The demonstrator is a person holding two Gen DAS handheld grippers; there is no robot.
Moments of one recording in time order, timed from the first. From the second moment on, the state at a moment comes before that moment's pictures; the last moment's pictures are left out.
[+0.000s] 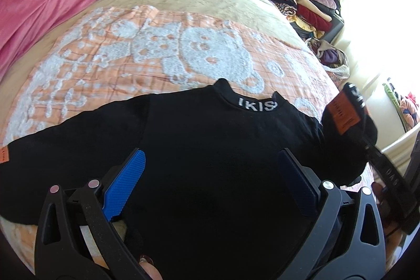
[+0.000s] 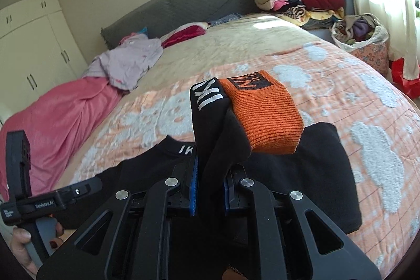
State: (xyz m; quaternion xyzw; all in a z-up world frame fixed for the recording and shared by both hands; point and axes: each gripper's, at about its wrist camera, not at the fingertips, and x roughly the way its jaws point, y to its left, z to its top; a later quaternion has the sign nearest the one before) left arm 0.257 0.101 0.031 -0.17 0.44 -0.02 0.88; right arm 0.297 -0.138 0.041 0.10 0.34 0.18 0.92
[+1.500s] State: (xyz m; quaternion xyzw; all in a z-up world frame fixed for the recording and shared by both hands) left arm 0.252 0.100 -0.043 -0.29 0.51 -0.07 0.81; right arm 0.243 -0.179 -0.002 0.15 0.39 0.19 0.89
